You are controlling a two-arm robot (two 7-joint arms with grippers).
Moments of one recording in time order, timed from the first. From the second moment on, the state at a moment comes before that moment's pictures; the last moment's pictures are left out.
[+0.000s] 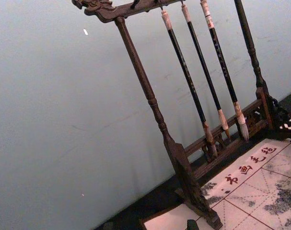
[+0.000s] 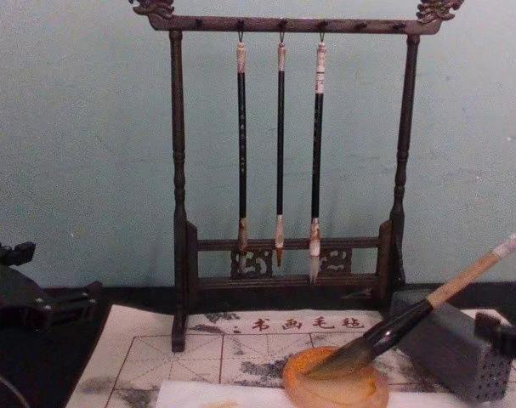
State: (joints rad) left arm -0.20 0.60 0.45 -1.41 -0.25 -0.12 0.03; right arm 0.06 0.66 -0.45 -1.57 0.67 -0.11 0.15
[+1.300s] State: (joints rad) left arm -0.20 0.60 0.45 -1.41 -0.25 -0.12 0.03; right arm 0.07 0.65 -0.47 -1.54 0.53 -0.12 0.12
